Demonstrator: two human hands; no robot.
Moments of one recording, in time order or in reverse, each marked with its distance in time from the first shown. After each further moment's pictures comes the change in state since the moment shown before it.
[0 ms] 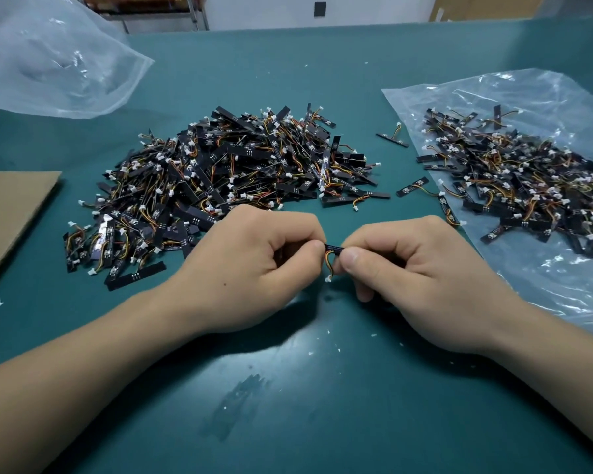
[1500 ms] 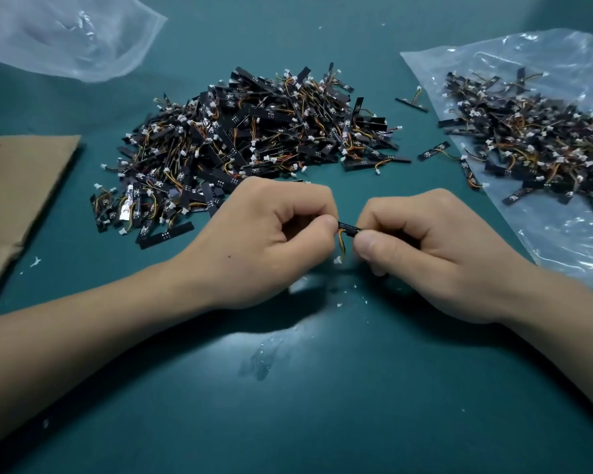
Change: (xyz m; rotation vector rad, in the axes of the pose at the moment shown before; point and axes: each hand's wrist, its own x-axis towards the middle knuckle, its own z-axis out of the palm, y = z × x) left_hand -0.022 0.008 -0.010 -0.107 0.001 0.010; right_hand -0.006 -0.010 0.010 -0.127 -0.098 -0.141
